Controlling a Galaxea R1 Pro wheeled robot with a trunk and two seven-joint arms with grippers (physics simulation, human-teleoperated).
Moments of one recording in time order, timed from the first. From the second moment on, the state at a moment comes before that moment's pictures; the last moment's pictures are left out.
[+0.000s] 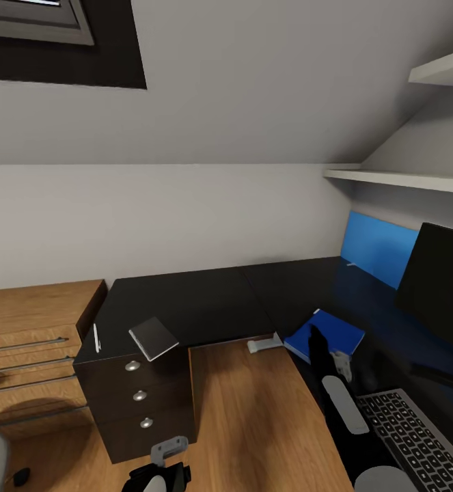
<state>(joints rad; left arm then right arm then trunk) -0.18 0.01 -0.49 -1.08 0.89 0.50 0.70 -0.47 0.04 -0.03 -0.99 -1.33 -0.20 -0.16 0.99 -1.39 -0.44</state>
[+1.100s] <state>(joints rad) -0.18 0.01 -0.49 -1.08 0.89 0.48 0.70 -0.47 0.07 0.12 -0.99 -1.32 -0.20 -0.16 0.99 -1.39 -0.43</state>
